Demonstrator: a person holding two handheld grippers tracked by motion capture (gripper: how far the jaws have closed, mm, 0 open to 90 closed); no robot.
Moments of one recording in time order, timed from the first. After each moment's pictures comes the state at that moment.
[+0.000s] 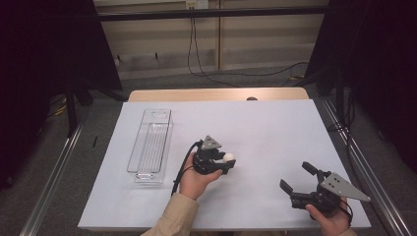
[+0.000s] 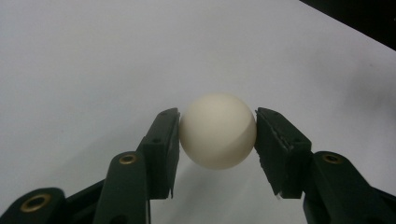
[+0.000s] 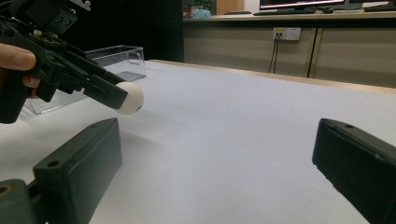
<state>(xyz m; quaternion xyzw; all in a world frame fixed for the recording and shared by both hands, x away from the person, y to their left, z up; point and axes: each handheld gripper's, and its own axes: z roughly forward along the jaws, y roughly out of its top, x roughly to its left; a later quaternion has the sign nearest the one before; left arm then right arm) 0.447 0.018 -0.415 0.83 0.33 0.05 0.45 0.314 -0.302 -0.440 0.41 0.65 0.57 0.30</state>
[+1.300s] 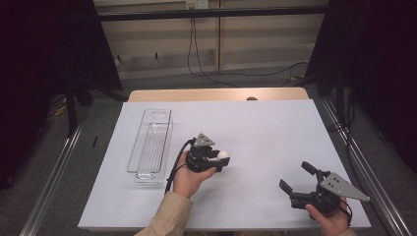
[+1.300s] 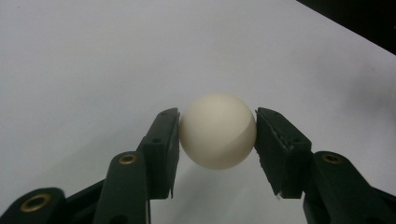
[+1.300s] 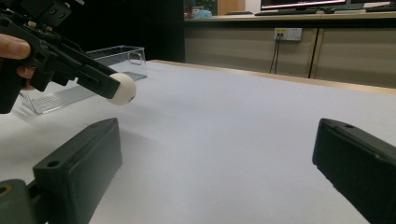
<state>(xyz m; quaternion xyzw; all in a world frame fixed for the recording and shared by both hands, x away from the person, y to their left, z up) 0.450 0.034 -0.407 0.83 0.34 0.06 0.45 0.315 -0.301 -0.440 0.41 0.64 0.57 0.30</state>
